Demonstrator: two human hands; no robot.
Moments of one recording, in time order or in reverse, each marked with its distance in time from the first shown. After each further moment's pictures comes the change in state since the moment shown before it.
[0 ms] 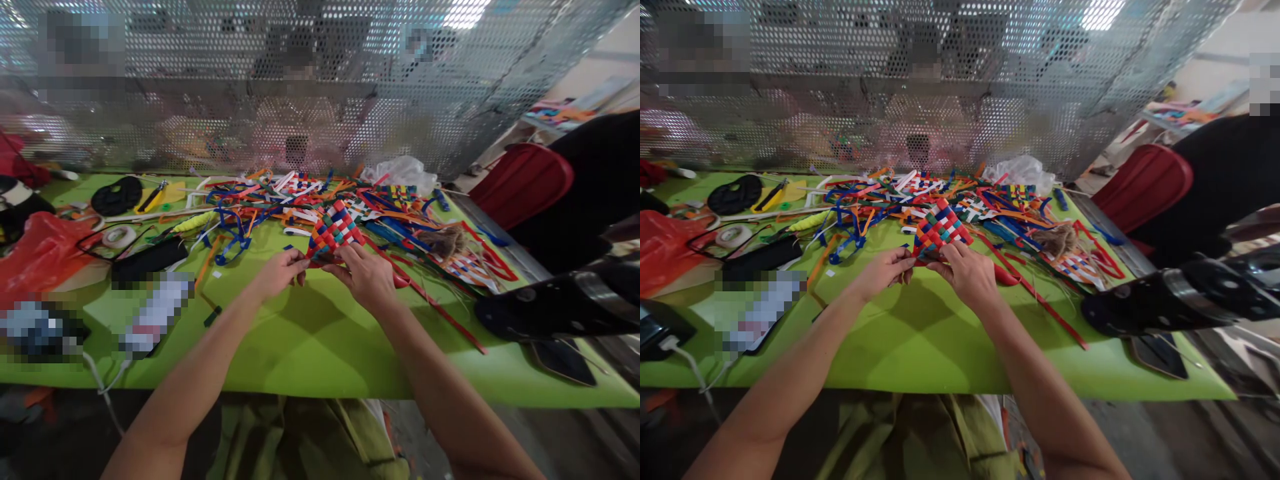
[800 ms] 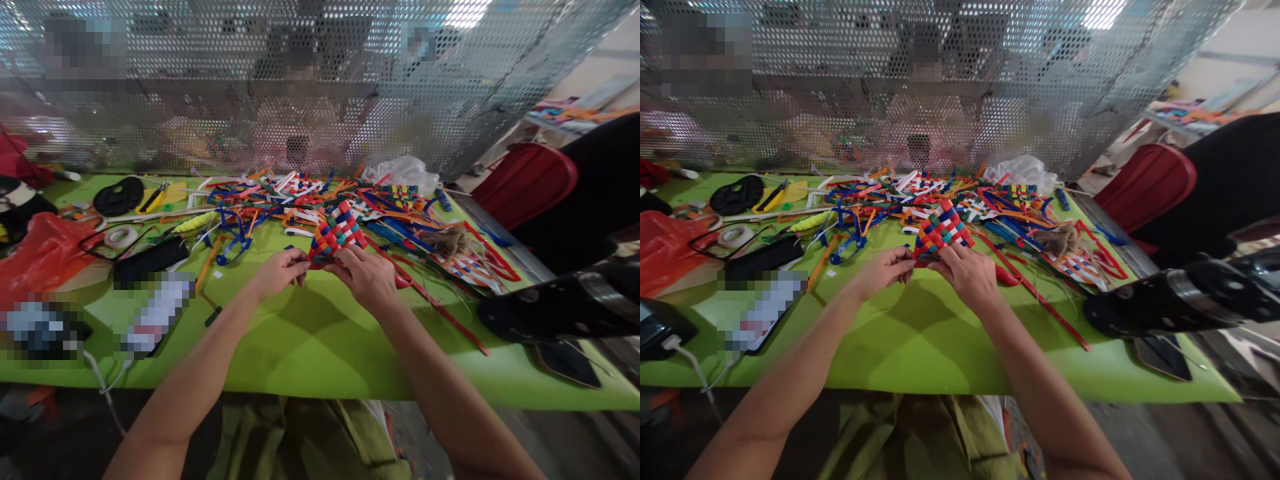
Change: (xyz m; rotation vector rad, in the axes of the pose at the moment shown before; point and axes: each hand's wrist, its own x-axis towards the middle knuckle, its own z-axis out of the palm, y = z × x) left_hand -0.004 0.006 -0.004 0.053 -0.050 0.056; right_hand 0.001 -0.002 -0.002 -0.019 0.035 -0.068
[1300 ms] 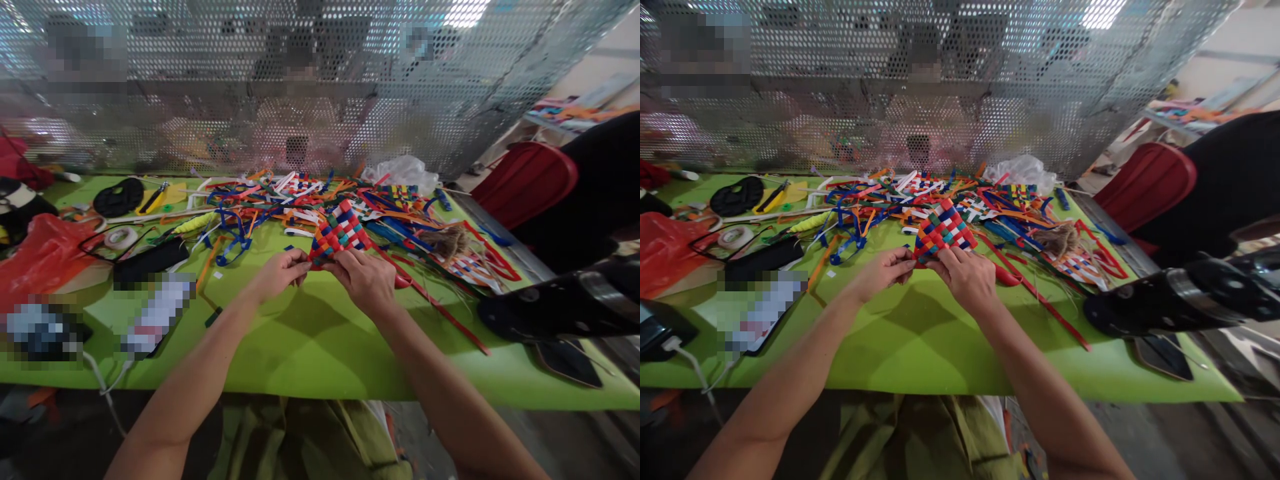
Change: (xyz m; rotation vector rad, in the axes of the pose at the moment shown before) left_hand -0.002 0.002 0.003 -0.044 0.006 0.049; right_hand -0.003 -0.009 0.000 -0.024 0.027 0.062
